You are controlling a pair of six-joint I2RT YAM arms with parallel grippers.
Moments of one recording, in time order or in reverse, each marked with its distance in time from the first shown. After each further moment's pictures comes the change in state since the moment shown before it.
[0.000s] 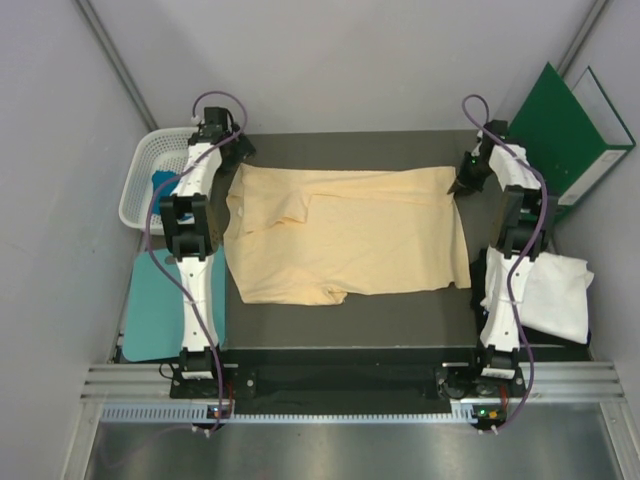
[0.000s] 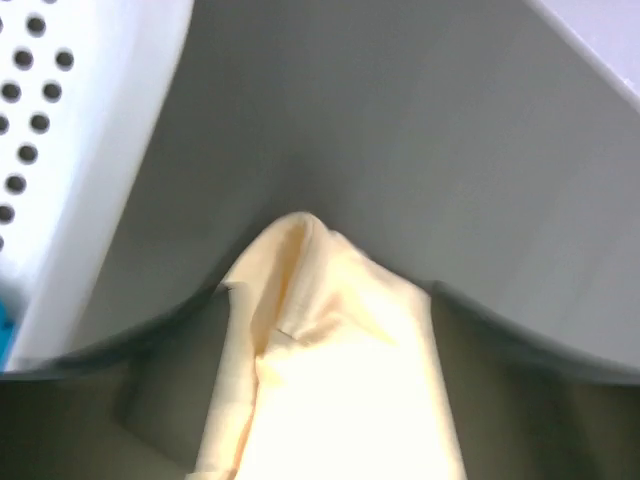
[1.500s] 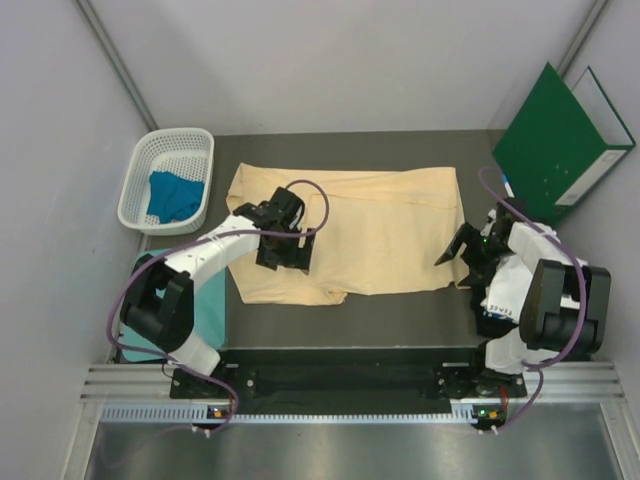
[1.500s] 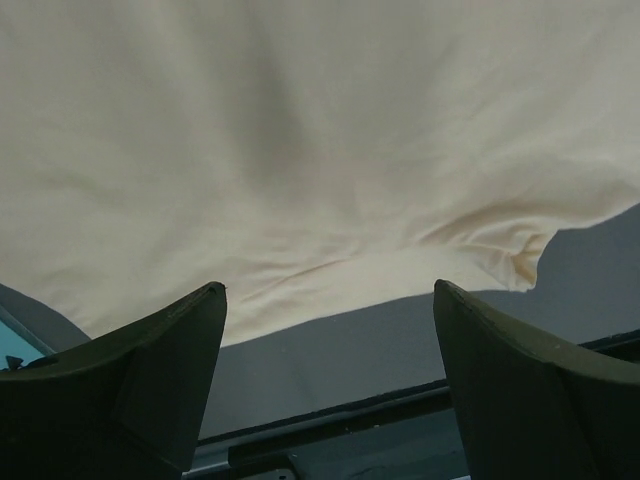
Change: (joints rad) left arm -0.532 -0.916 -1.191 -0.094 0.050 0.222; right arm -0.043 -0.904 -1.187 0.119 -0.149 0.122
